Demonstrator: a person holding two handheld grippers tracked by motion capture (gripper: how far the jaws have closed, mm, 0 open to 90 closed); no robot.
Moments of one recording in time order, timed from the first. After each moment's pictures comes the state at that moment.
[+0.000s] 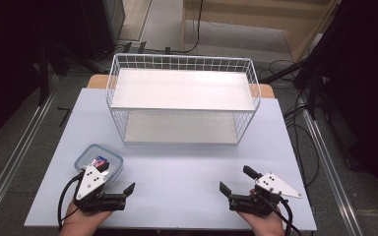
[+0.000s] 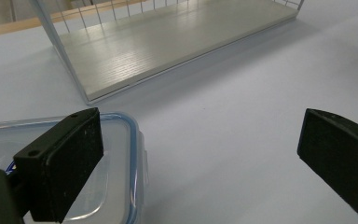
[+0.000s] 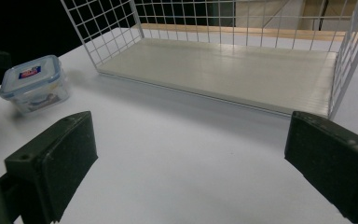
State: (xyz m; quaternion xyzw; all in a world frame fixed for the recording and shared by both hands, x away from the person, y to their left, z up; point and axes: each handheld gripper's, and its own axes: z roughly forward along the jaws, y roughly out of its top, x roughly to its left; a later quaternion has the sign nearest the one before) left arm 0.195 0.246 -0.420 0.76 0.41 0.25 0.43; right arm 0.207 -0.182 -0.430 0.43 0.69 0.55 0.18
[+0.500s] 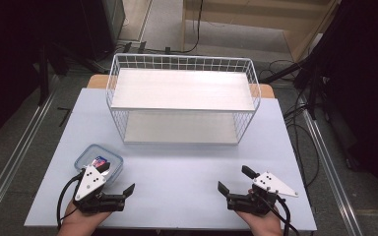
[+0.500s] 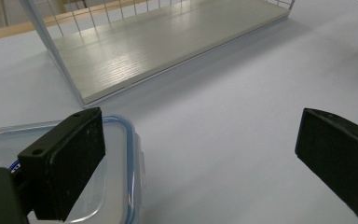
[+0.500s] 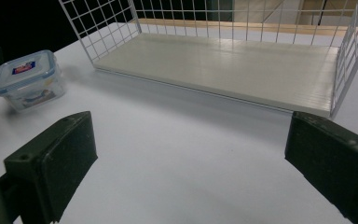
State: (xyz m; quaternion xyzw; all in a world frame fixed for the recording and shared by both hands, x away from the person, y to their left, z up) left arm 0.193 0.247 -0.418 0.77 0.40 0.24 0.43; right arm 0.209 -0.179 -0.434 0.43 0.70 0.54 0.18
